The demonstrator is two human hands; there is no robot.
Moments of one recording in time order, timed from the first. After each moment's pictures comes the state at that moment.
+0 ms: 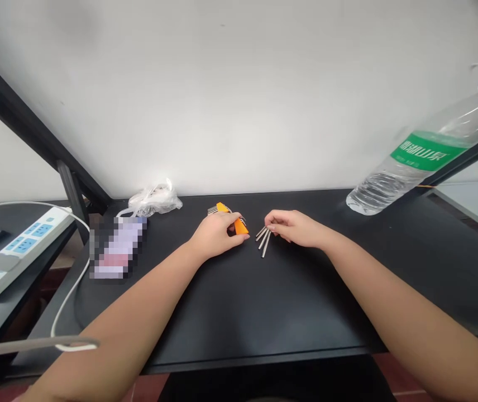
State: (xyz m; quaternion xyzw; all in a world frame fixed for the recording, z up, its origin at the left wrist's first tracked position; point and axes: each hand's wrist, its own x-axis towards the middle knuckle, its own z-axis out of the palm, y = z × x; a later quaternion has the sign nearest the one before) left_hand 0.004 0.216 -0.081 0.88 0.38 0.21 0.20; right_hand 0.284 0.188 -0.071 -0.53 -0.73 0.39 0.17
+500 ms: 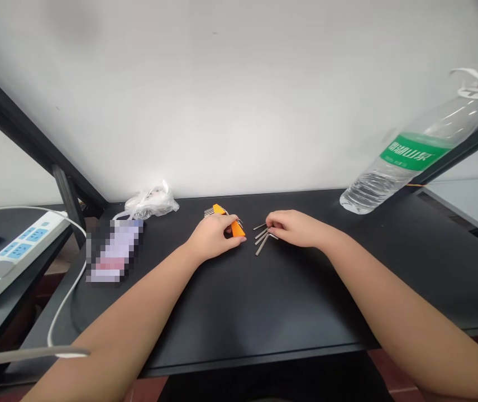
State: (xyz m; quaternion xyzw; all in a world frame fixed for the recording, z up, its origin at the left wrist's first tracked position) left_hand 0.005 0.215 -0.076 0.88 0.37 0.20 0.19; right_hand 0.296 0.192 -0.068 -0.52 -0.83 0.20 0.09
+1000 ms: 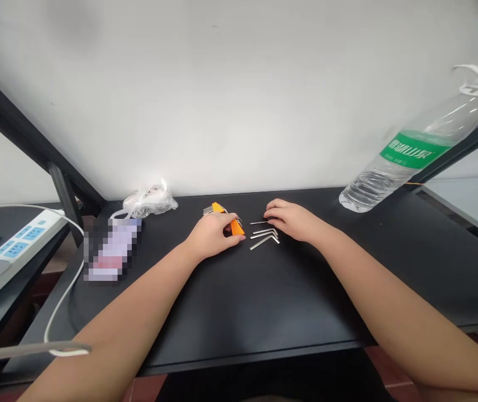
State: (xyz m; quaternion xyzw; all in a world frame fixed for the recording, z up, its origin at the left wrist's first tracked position) left_hand 0.005 0.218 -0.079 0.89 0.38 0.19 0.18; right_hand 0.306 0.207 -0.092 -0.49 -0.85 0.13 0.15
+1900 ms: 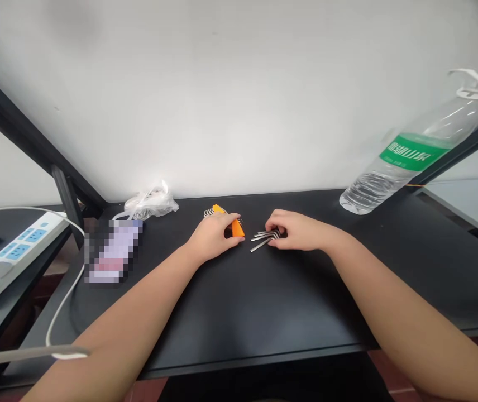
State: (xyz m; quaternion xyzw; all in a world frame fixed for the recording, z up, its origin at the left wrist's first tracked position) left_hand 0.004 0.220 -0.086 0.88 0.39 0.21 0.19; right_hand 0.293 0.184 -0.061 -0.51 -0.82 0.24 0.08
